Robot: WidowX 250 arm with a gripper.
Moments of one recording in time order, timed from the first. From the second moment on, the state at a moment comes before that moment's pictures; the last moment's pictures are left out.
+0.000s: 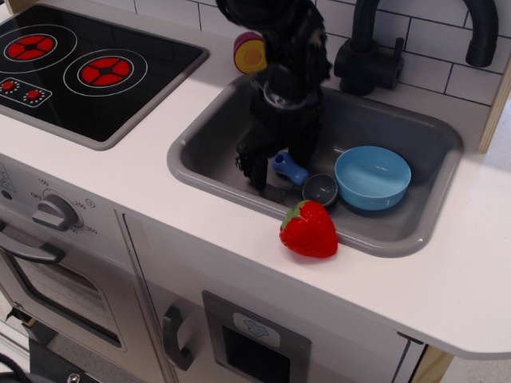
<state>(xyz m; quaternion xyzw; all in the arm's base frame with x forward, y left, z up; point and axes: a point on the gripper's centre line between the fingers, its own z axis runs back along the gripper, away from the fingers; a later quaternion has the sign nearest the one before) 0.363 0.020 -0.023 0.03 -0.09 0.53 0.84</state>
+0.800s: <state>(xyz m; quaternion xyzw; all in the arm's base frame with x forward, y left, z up) 0.355 0.013 -0.023 0.05 -0.04 0.51 0.86</state>
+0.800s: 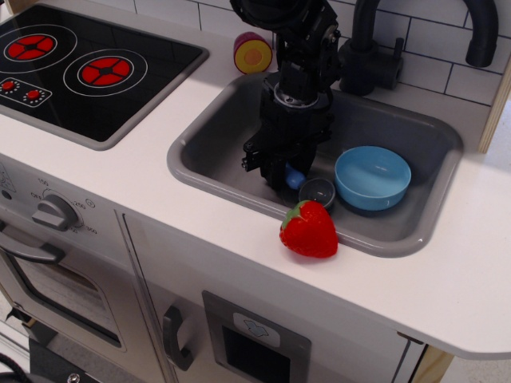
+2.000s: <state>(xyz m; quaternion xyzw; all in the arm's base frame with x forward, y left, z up) 0.393 -0.015 0.024 0.03 -0.09 0.54 0.84</state>
